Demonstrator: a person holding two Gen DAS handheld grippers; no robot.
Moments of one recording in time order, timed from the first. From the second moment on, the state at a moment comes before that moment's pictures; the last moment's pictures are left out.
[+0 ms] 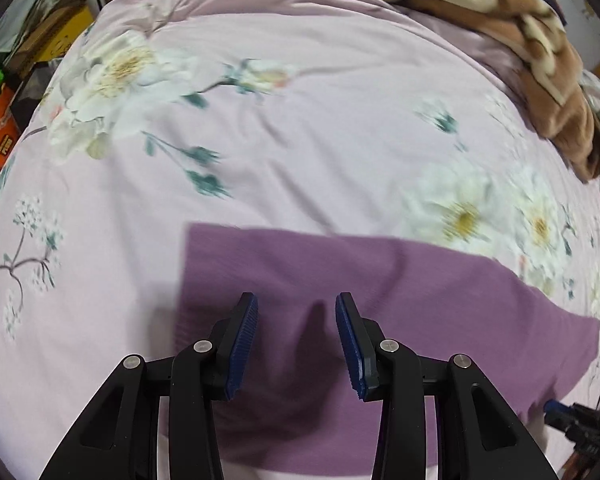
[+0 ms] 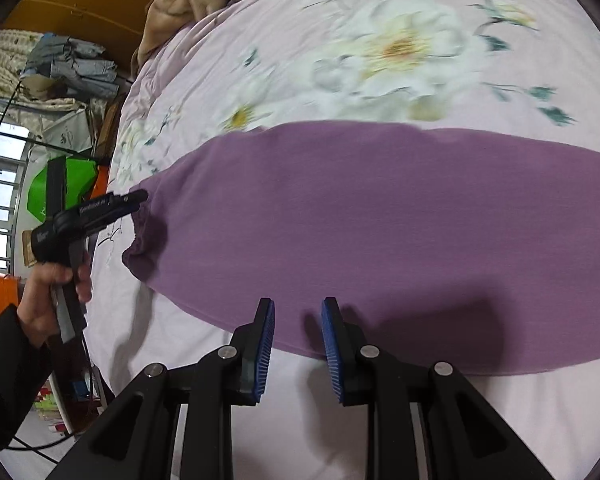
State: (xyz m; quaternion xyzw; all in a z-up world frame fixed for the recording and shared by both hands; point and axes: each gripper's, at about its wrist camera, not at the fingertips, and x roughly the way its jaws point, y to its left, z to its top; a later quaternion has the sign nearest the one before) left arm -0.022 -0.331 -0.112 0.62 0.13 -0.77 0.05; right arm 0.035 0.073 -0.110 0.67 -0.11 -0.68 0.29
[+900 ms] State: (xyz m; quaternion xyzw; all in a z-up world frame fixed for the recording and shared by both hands) left arm 0.030 -0.362 -0.096 0.60 0.14 -0.78 -0.06; right arm 0.047 -0.034 -0.122 0.68 -0.04 -0.69 0.26
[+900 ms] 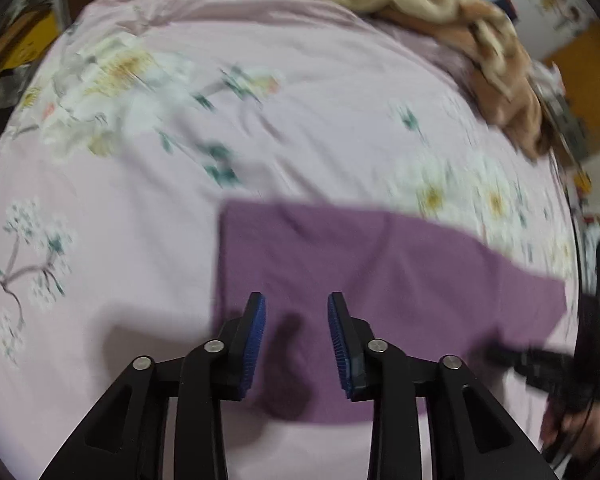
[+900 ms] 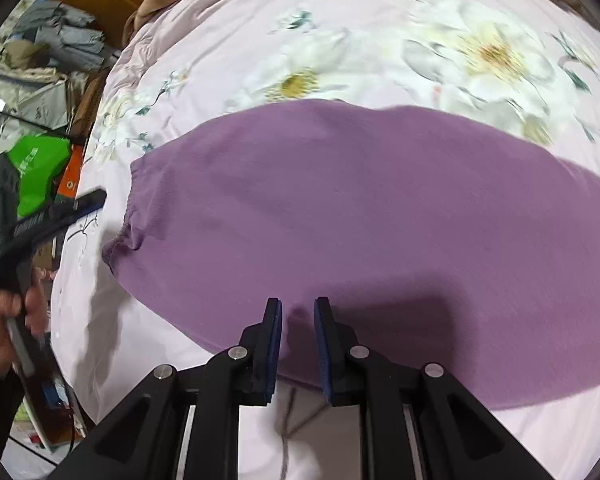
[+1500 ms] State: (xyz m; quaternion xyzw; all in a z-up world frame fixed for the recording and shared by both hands) left arm 0.009 -0.351 -0.134 0.63 0.14 -0.76 -0.06; right arm 0.069 -0.017 -0.146 0.70 -0.04 -0.67 0.23
